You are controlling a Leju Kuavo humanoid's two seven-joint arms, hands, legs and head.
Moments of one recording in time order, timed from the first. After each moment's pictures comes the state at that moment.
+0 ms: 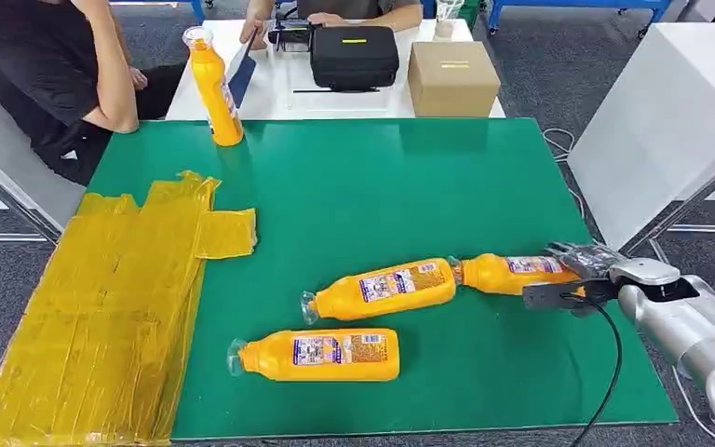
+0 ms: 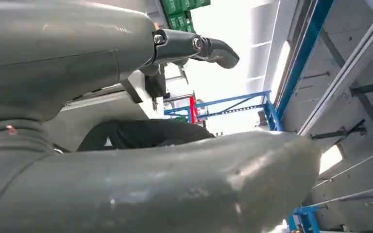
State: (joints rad) left arm 0.13 0.14 0.25 -1.83 0.18 0.45 -0.55; right arm -0.63 -0.72 0.77 -0.76 0.80 0.24 -0.16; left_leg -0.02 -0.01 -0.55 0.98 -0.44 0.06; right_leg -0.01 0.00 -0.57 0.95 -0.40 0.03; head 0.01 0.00
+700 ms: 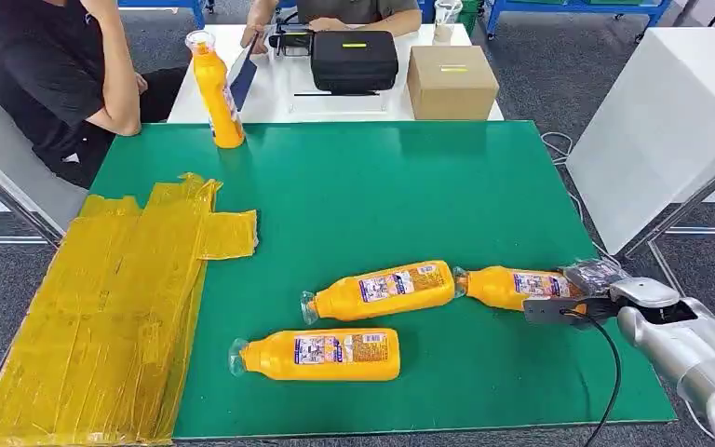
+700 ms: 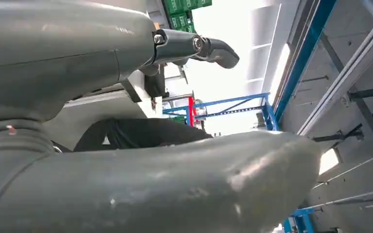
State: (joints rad) left arm 0.13 0.14 0.25 -1.83 0.20 0.46 -0.56; right arm -0.52 -0.72 0.70 -0.78 0.82 0.19 -0.11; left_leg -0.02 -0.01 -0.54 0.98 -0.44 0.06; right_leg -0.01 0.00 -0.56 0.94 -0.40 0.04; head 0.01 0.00
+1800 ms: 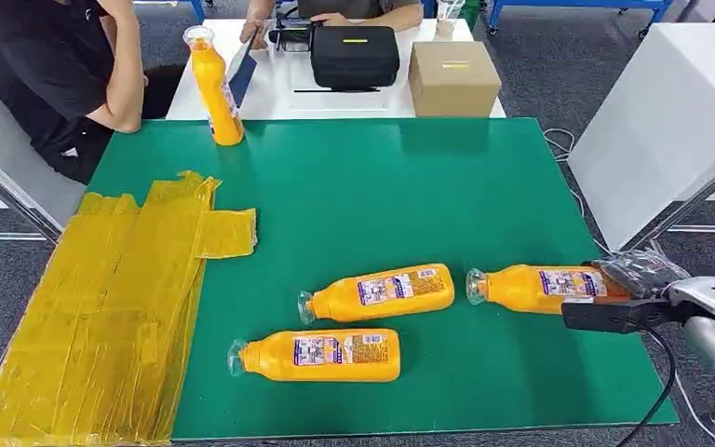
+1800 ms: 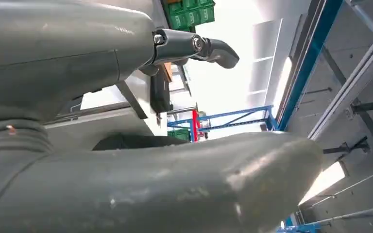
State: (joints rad) left arm 0.25 0.04 0.41 -1.94 0.19 0.35 -0.56; right arm -0.14 -0.93 0.24 -1.40 0.79 0.37 -0.09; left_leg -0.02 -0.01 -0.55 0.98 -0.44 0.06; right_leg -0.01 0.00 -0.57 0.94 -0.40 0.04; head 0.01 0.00
